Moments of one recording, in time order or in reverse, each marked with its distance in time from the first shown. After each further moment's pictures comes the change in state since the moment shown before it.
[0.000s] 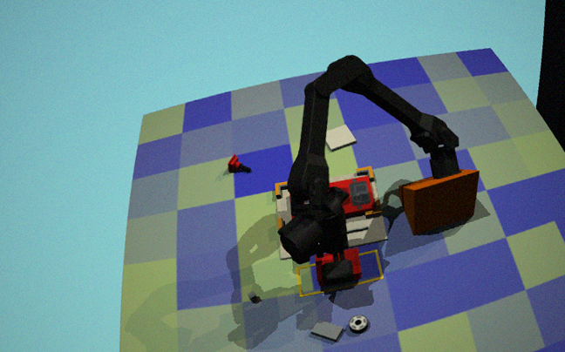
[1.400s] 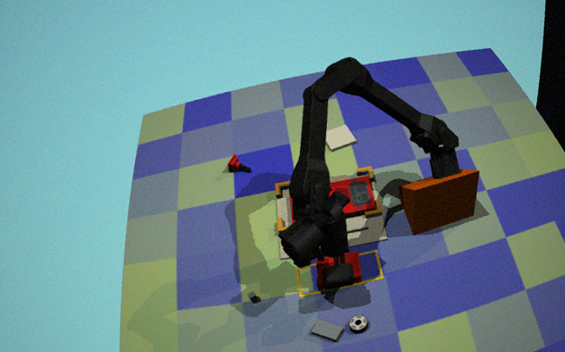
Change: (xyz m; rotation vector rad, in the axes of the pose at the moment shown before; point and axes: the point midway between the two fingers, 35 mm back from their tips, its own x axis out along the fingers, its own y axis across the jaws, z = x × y) arm 0.014 0.000 0.000 -0.001 0.000 -0.001
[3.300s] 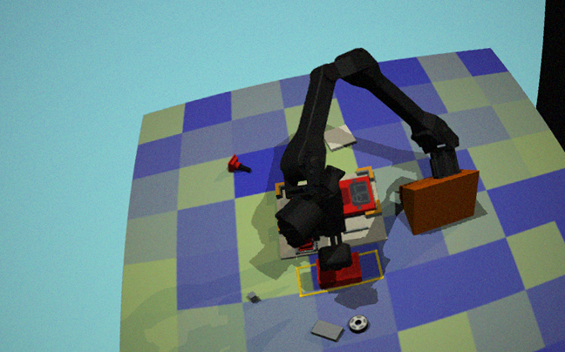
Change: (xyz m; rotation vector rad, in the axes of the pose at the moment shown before) arm -0.070 0.001 0.000 -0.005 -0.004 -0.008
